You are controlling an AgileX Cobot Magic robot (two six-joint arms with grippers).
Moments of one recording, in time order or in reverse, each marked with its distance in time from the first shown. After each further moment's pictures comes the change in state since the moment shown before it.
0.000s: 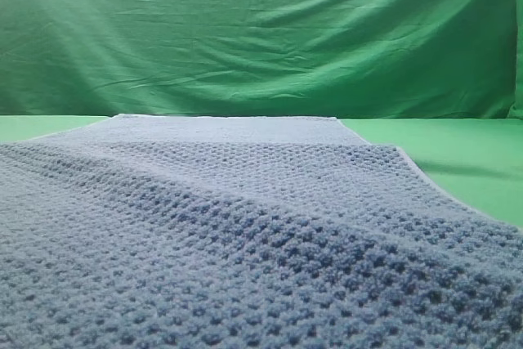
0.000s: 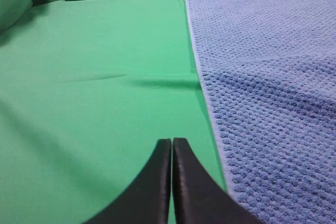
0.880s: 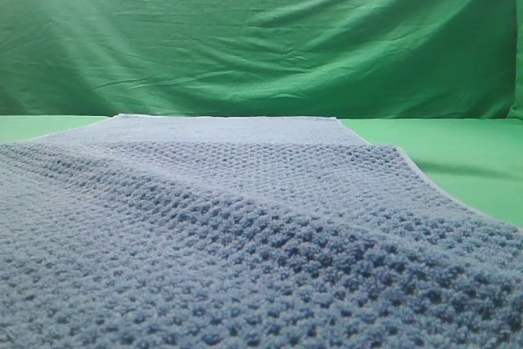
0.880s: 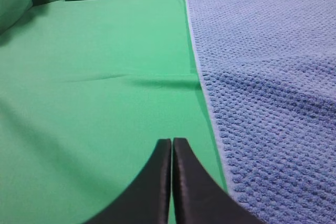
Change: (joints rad) left arm 0.000 0.000 0.000 -0.017 -0.027 -0.007; right arm 0.000 0.000 0.000 0.000 0.000 0.000
